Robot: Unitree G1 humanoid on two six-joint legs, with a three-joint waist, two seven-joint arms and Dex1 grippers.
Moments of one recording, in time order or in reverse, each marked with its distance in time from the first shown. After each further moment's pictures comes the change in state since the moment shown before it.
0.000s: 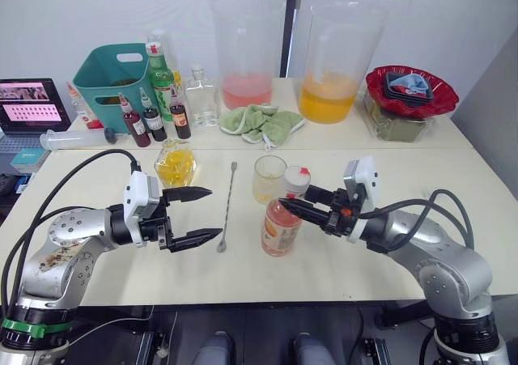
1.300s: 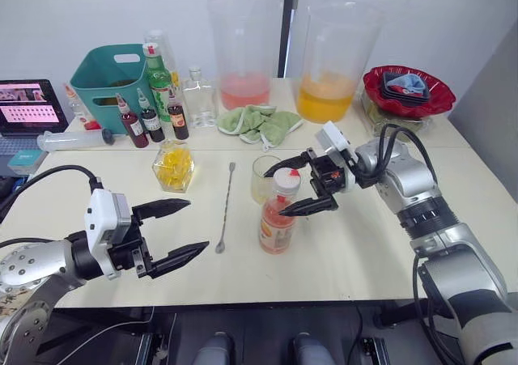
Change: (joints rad) left arm 0.343 0.049 0.284 -0.375 -0.162 0.170 0.217; right arm -0.672 -0.095 0.429 1.006 -0.095 -0.562 0.943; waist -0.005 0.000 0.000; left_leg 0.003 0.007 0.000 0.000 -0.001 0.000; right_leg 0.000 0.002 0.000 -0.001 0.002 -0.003
